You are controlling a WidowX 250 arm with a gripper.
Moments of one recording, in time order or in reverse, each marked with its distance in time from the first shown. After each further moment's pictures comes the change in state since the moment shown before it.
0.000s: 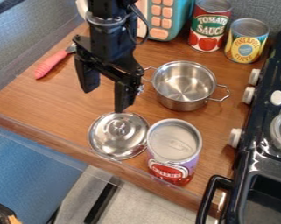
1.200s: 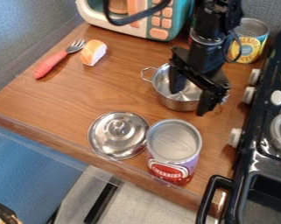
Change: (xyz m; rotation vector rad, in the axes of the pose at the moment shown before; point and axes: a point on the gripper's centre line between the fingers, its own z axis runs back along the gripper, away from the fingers) arm 0.108 -0.074 -0.048 -0.010 -0.038 -0.252
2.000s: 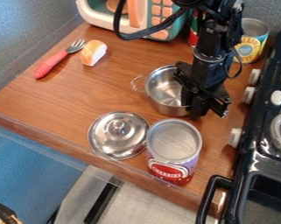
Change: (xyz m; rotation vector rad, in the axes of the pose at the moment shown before) arm -0.003 -0.006 -0.019 -0.020 0.016 -0.025
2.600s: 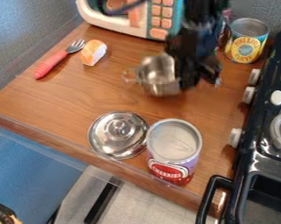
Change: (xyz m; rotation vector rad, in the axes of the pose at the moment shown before) arm 0.004 0.040 0.052 0.025 -0.123 0.080
